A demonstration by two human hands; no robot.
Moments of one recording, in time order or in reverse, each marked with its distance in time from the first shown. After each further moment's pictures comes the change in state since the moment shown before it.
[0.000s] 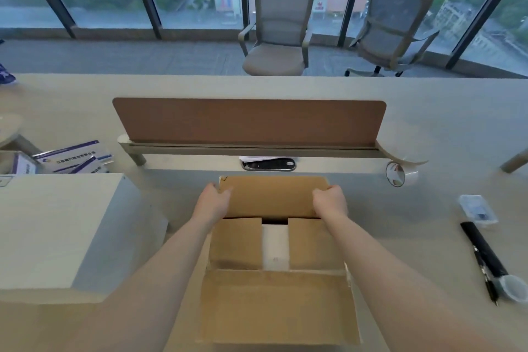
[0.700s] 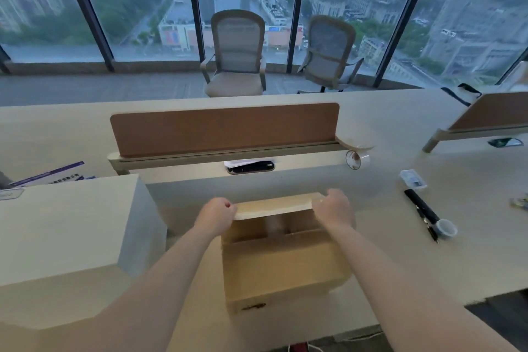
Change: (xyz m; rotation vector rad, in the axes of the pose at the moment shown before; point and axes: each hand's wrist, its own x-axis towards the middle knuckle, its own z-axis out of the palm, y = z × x) left_hand -0.081 -0.044 -0.046 0.306 -0.175 0.398; right_hand -0.142 0.050 -0.032 -0.407 0.278 -0.260
